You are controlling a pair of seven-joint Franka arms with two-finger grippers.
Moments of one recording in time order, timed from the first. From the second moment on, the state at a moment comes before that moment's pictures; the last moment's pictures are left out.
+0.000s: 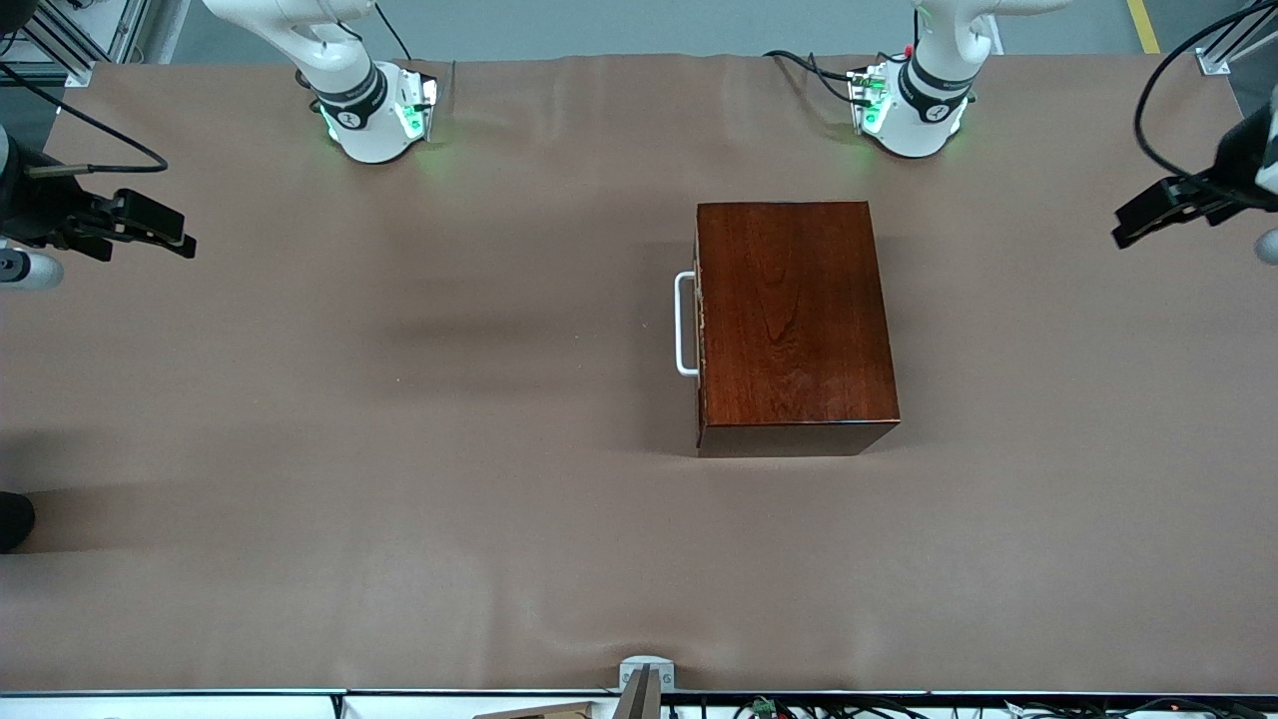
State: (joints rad) left arm -0.02 -0.05 -0.01 -1.56 0.06 1.45 -0.21; right arm 0.02 0.03 -0.02 -1.49 0.07 1.40 0.02
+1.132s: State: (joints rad) left arm 0.06 -0.09 -0.15 -1.55 -0.01 1.47 -0.04; right arm 0.02 0.03 -0.02 -1.49 0.07 1.40 0.01
